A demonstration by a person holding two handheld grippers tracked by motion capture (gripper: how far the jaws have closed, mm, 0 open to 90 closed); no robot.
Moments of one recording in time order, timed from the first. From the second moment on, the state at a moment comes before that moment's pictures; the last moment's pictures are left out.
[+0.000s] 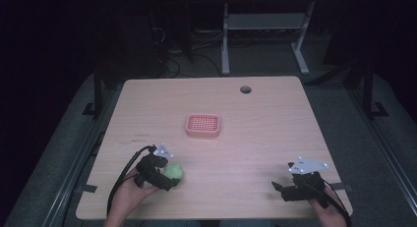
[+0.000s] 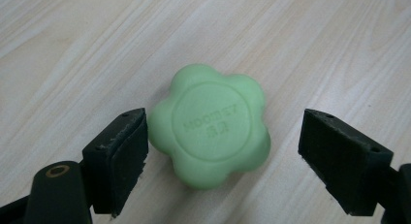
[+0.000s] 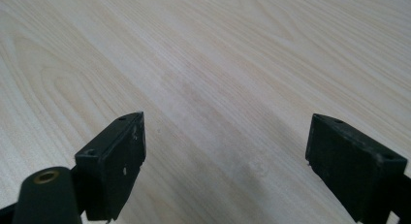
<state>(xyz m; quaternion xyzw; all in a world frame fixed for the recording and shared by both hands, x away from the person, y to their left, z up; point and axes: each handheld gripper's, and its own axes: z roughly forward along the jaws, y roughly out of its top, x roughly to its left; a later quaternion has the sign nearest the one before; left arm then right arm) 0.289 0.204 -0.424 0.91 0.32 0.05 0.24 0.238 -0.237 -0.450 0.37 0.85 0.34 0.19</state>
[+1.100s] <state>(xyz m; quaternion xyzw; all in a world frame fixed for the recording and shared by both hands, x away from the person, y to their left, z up) 0.306 0.185 -0.440 0.93 0.33 0.05 0.17 0.237 -0.236 -0.450 0.36 0.85 0.33 0.19</state>
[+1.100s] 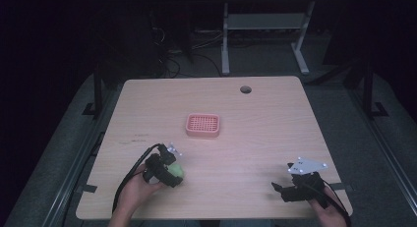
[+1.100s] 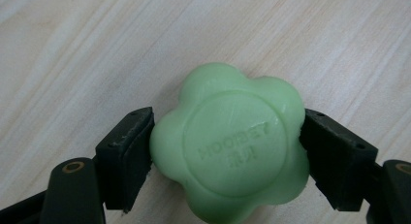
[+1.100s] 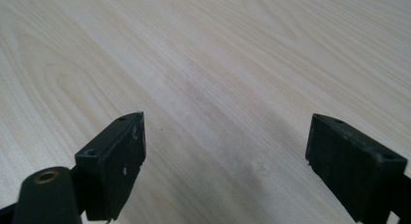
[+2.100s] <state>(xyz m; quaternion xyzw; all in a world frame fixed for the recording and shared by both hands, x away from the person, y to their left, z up) 0.306 0.181 -0.443 0.93 0.33 0.05 0.15 0.237 -0.236 -0.449 0.37 0.85 0.34 0.19</state>
